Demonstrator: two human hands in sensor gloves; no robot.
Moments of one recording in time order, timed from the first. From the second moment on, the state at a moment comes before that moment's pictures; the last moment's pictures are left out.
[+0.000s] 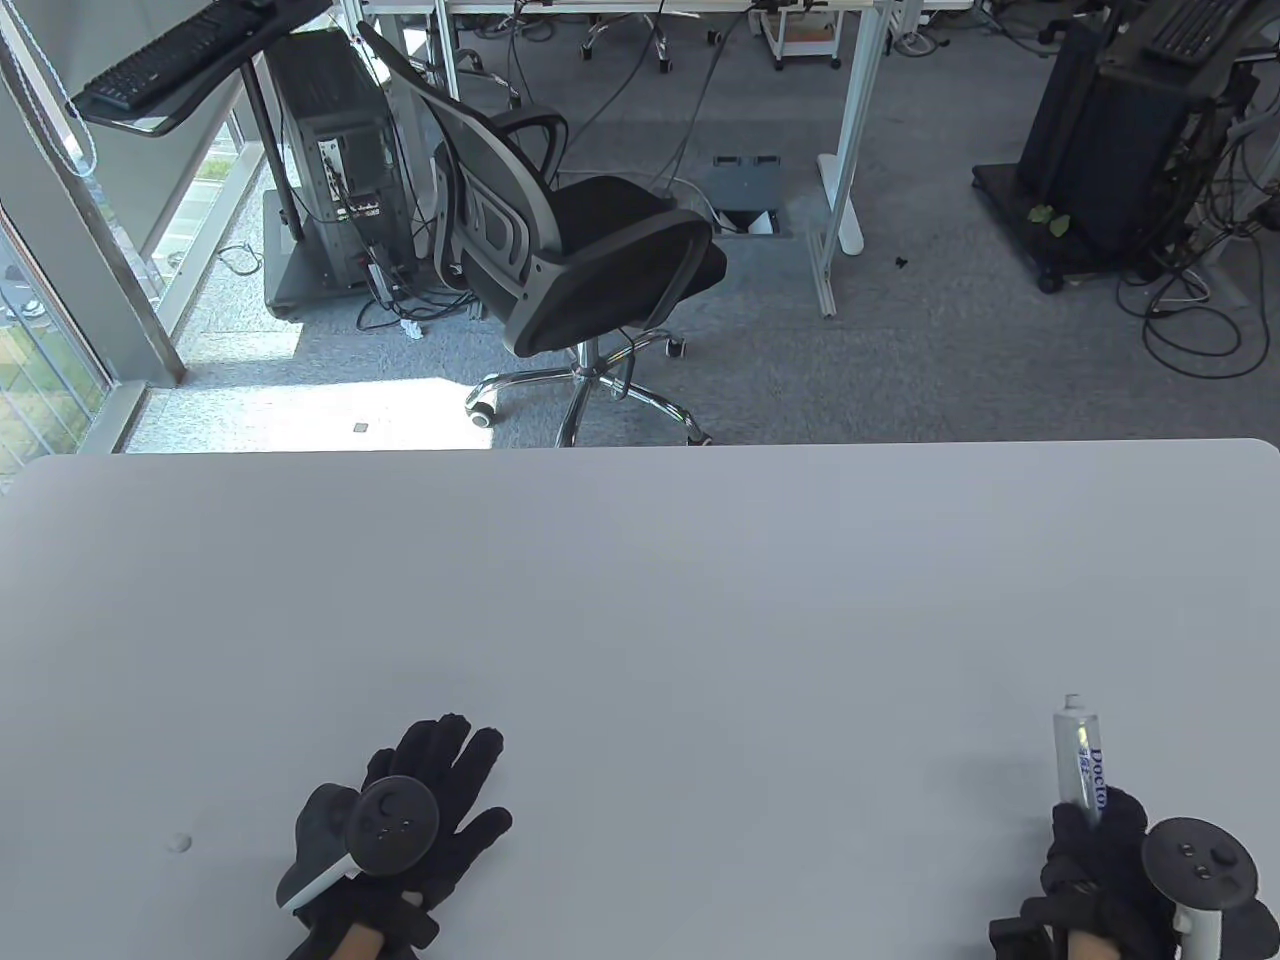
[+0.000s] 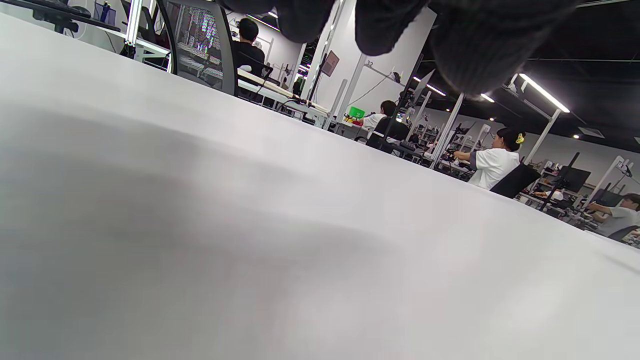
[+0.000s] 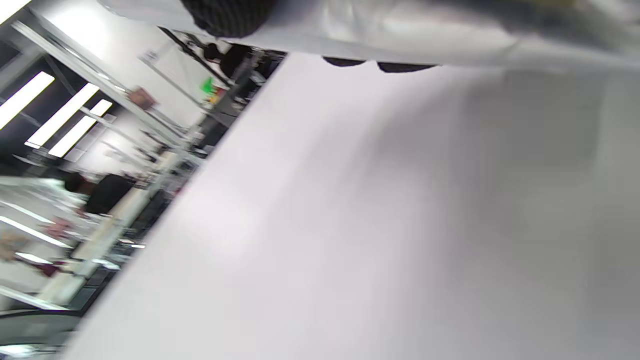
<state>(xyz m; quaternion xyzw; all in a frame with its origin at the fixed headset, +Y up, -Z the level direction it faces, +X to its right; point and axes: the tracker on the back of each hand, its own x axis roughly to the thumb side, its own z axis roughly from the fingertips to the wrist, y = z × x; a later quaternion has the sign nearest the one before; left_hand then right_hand) -0.249 -0.753 -0.275 -0.07 -0.18 0.15 0.97 0.348 -0.745 -0.201 -0.31 -0.08 0.82 0.47</state>
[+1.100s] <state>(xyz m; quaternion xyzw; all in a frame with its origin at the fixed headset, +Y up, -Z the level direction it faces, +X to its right) -0.470 -0.741 -0.267 -0.16 0.08 -0.03 0.98 0.019 -0.741 -0.287 0.15 0.12 0.83 0.53</state>
